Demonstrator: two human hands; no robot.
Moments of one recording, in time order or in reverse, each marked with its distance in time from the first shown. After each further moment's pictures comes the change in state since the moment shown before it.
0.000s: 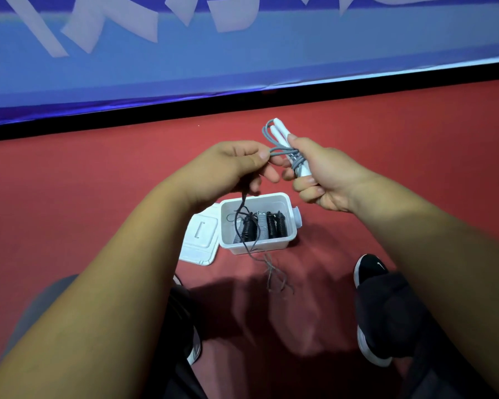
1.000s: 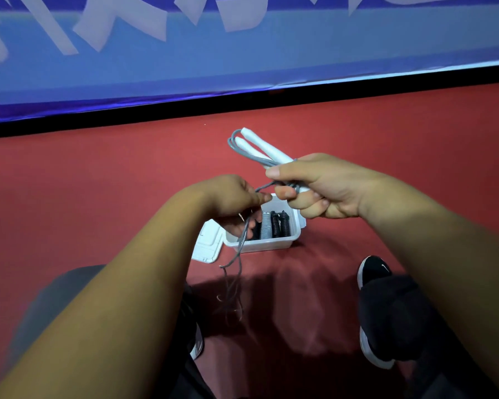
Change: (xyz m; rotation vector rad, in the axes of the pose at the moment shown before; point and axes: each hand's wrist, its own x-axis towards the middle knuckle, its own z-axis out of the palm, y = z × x) left_hand 0.003 -0.030 0.008 0.341 -0.065 -0.546; right_hand -0.039 -0.008 0.019 -0.214 -0.342 0.067
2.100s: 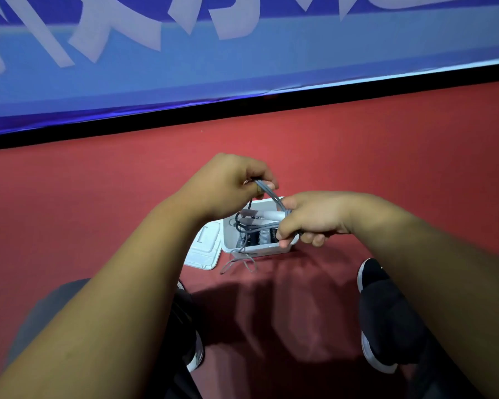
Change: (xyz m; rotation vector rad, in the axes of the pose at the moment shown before) left_hand -0.018 0.017 -0.013 0.410 0.424 0.698; right_hand 0.024 0.041 -0.016 -0.552 0.002 0.283
